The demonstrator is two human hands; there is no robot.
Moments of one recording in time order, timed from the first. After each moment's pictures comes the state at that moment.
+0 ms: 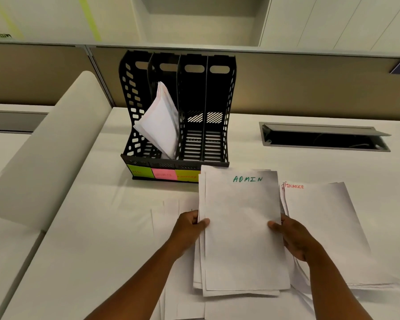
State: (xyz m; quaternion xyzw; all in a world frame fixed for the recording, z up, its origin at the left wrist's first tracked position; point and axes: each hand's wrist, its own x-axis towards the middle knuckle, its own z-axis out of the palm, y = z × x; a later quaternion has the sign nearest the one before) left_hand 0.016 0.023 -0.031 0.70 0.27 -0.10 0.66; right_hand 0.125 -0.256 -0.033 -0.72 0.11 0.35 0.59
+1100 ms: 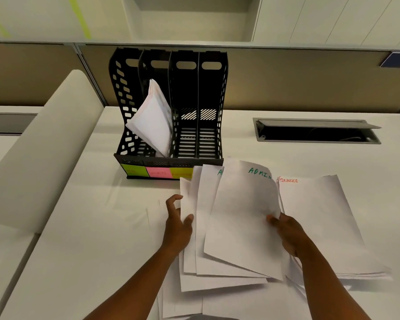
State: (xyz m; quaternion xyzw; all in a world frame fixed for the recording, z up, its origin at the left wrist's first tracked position) left_hand 0.005 0.023 -0.037 0.77 0.28 0.05 0.57; right_hand 0.114 -0.250 -0.033 -0.76 0.14 0.27 0.58
